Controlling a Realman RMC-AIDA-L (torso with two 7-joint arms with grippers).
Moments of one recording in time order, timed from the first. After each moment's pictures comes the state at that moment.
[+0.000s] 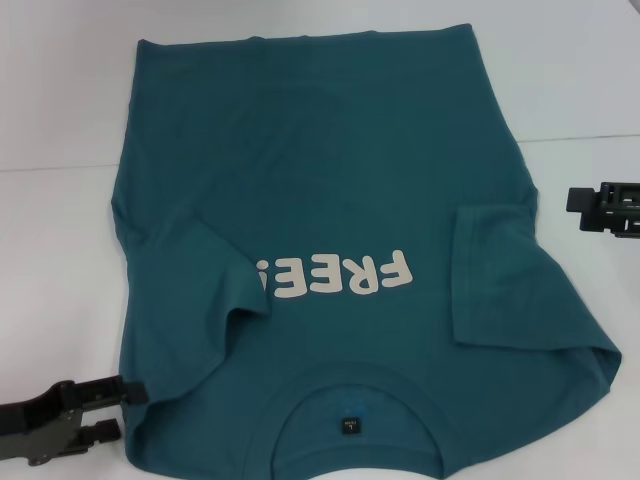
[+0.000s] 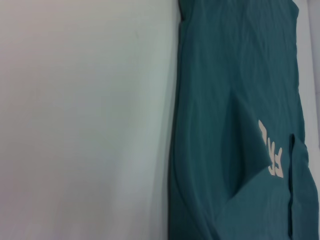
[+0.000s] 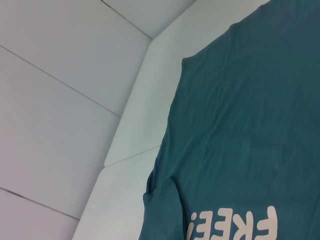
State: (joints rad) left arm -0.42 -2.10 0.47 0.76 2.36 1.54 -2.51; right arm 0.53 1.83 -0.52 -0.69 -2.05 -1.65 2.32
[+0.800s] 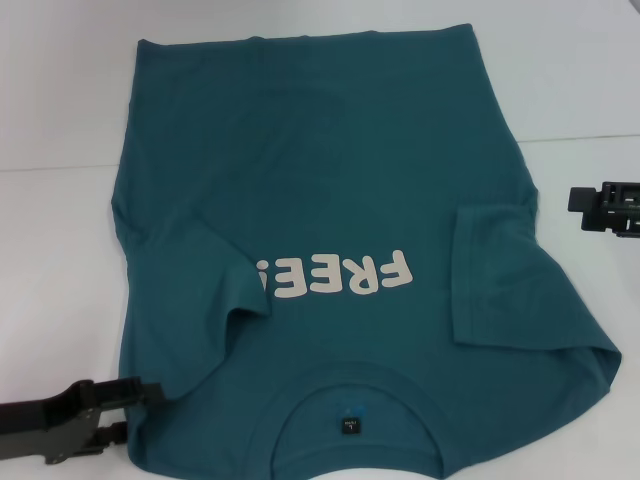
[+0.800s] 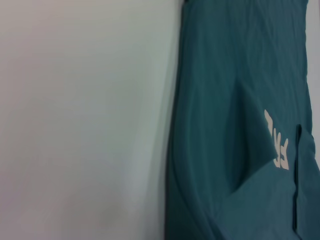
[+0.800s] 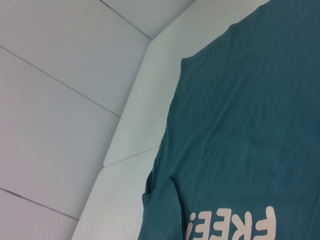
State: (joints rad) left arm -0.45 -2.11 0.49 0.74 2.38 1.52 -2.54; right arm 0.53 1.83 -0.52 -0.69 -2.05 -1.65 2.32
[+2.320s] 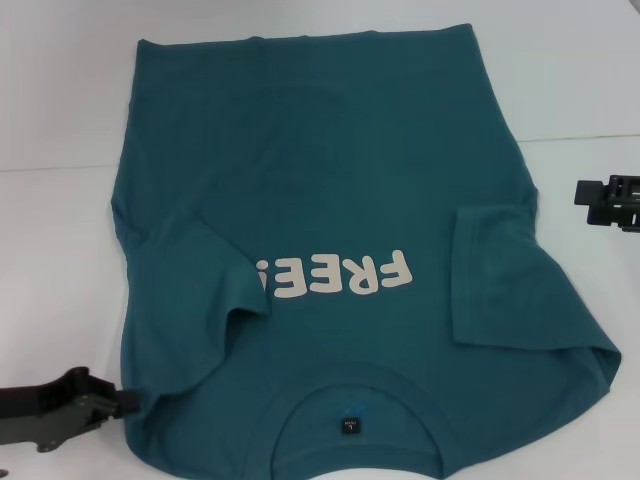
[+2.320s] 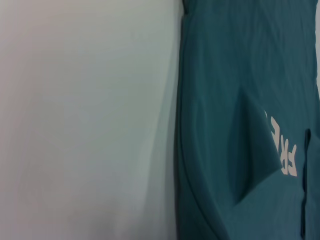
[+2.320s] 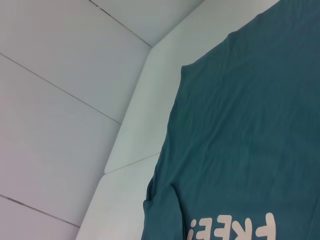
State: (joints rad) left arm -0.46 -2.10 0.53 0.78 2.38 1.51 -2.59; right arm 0.53 1.83 -0.50 -0.69 -2.05 -1.65 2.32
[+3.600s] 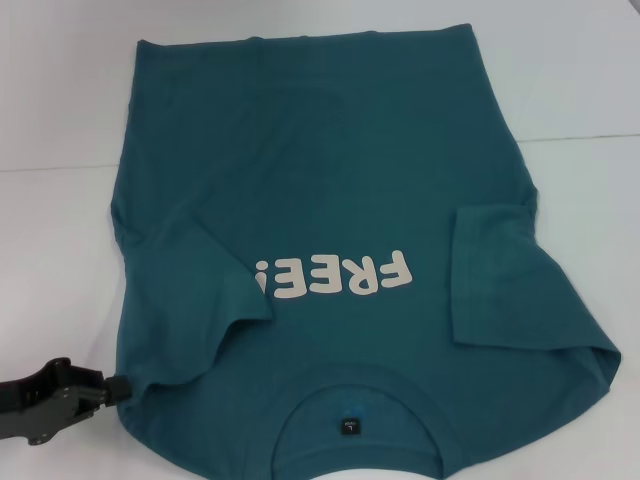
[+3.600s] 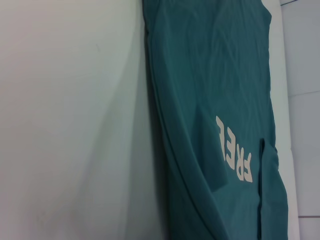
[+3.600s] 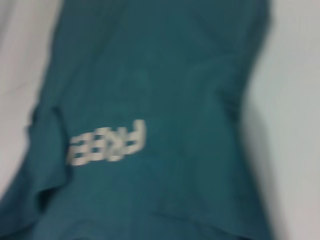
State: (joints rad) left arm -0.45 -2.09 0.41 0.76 2.35 1.60 -2.51; right arm 0.49 1.75 -0.51 -0.79 -2.40 -1.72 2.44
